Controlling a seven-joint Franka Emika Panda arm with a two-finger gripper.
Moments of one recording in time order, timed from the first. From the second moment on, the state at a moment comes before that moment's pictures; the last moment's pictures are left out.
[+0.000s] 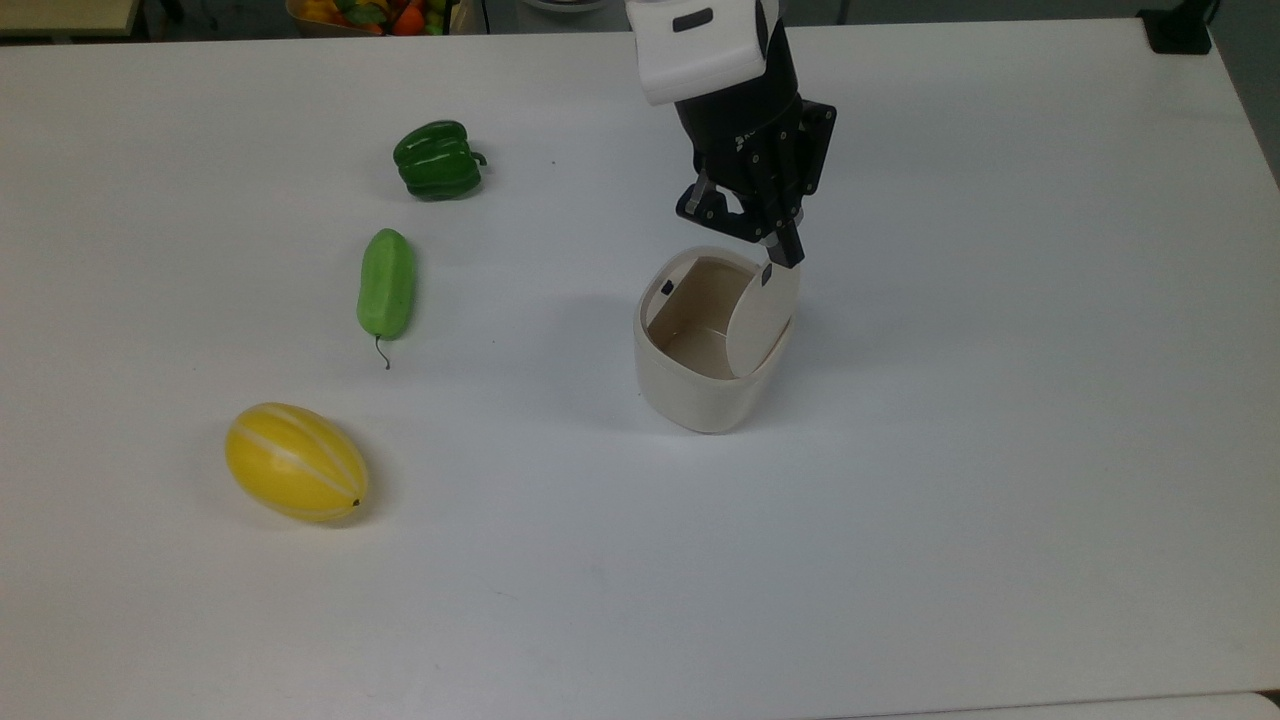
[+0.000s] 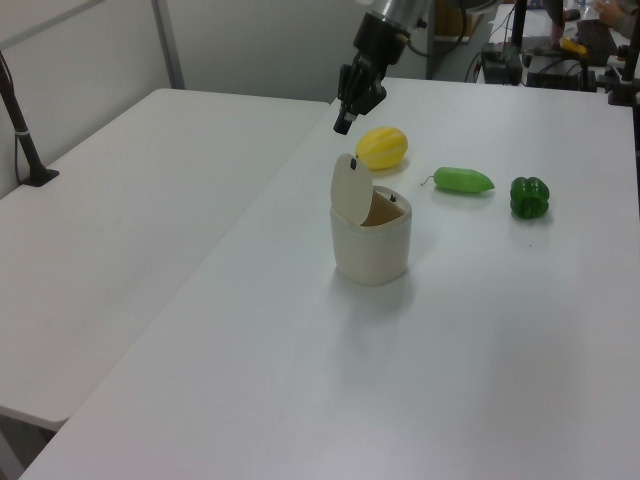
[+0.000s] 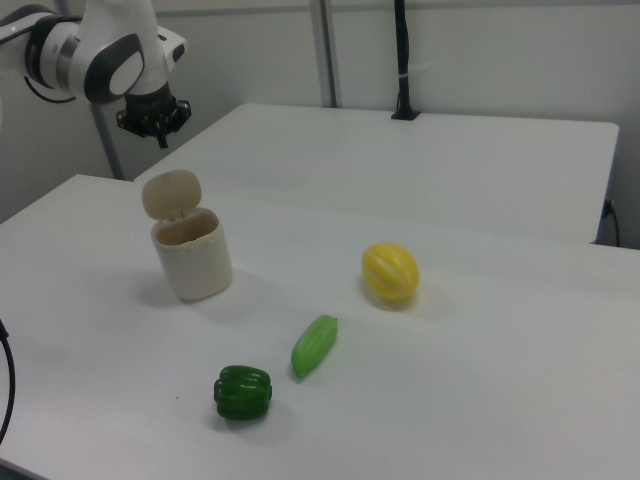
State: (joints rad) arm 0.35 0.36 -0.12 -1.34 0.39 2.11 -0.71
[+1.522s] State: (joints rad) arm 0.36 0.41 -0.22 -1.43 0.30 1.92 -0.92
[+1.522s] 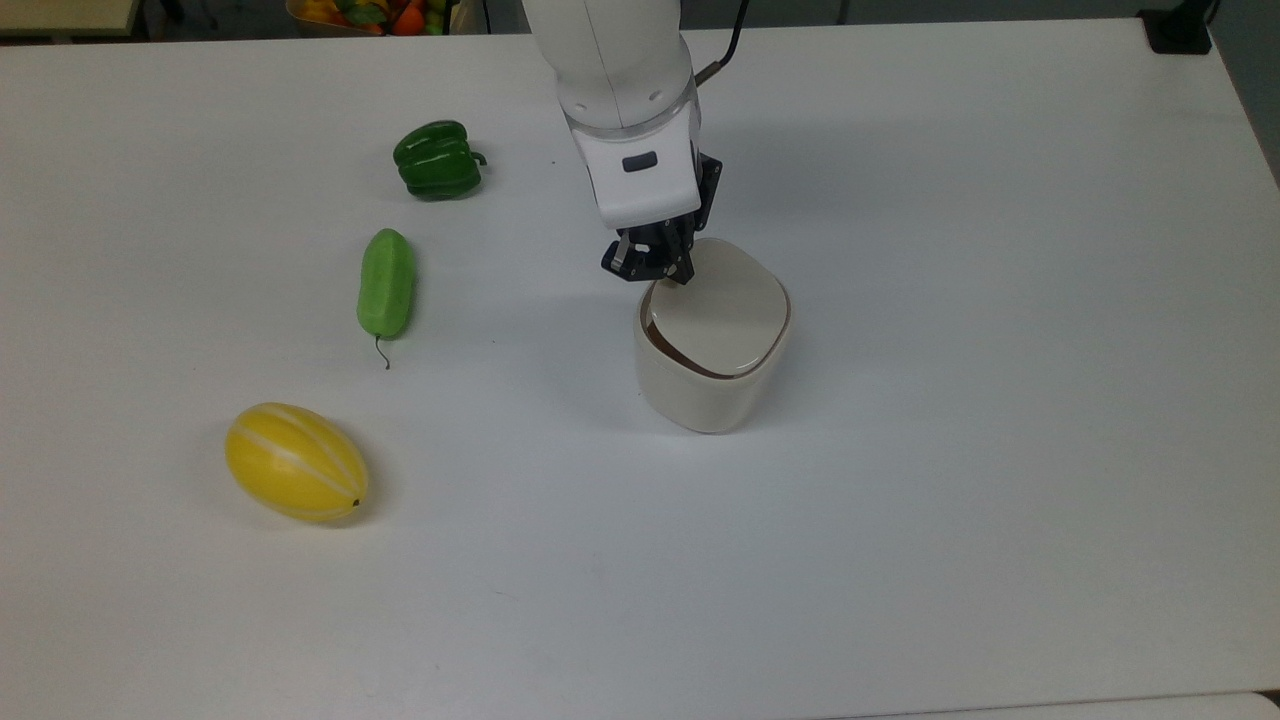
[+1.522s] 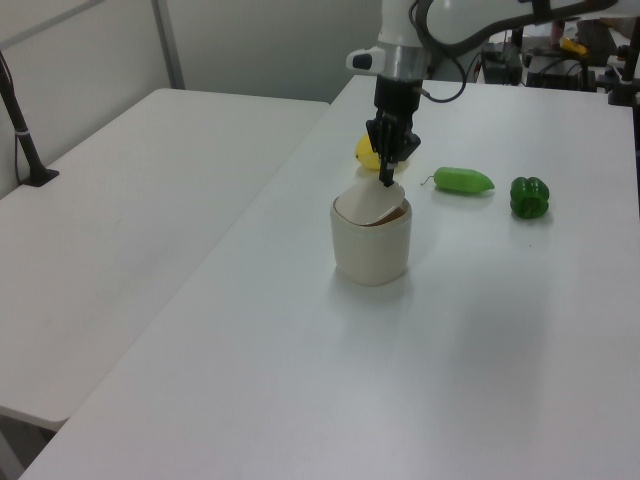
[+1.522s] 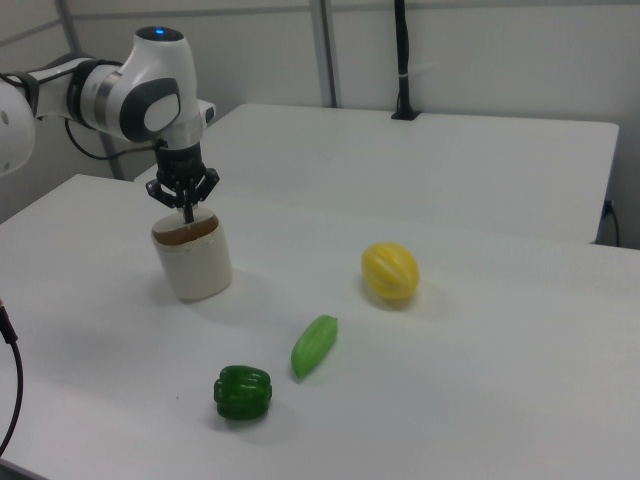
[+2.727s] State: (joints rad) arm 0.37 0.42 -0.21 -1.45 0.27 1.92 -0.87
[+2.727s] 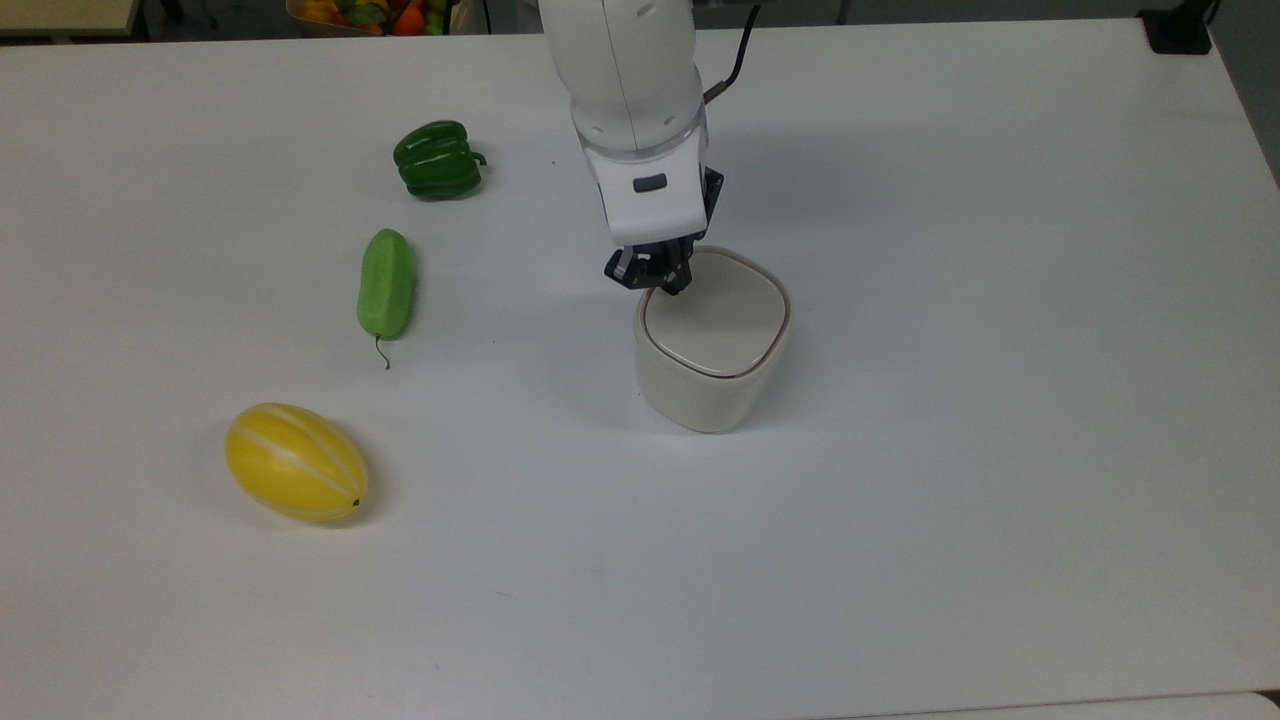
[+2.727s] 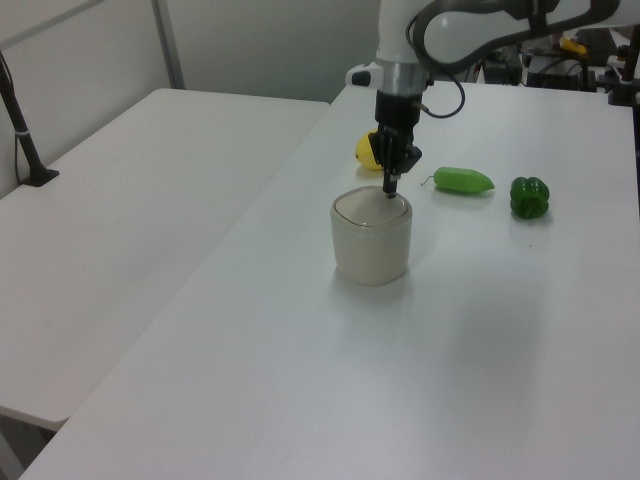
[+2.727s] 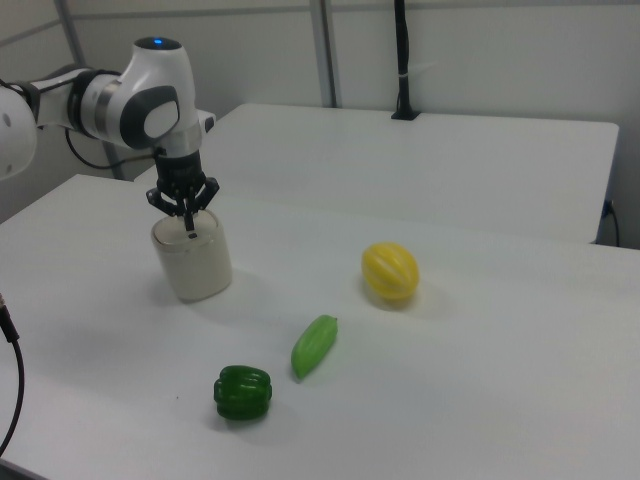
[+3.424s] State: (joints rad) arm 0.16 0.25 -0.21 -1.45 0.13 1.68 -0.38
